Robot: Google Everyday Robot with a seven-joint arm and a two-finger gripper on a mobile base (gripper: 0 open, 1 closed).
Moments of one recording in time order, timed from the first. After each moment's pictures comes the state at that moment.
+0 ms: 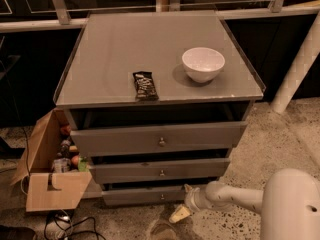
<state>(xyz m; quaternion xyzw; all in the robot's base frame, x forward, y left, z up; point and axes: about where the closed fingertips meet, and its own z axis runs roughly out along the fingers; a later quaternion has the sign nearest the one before) 0.535 -0.110 0.215 -0.46 0.83 0.19 0.26</state>
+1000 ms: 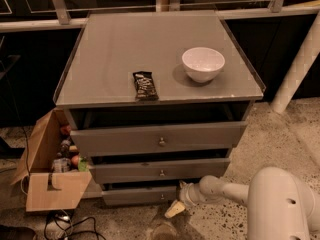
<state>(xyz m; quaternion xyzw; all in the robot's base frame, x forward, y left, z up) 0.564 -0.092 0.193 -0.48 0.81 0.21 0.26</state>
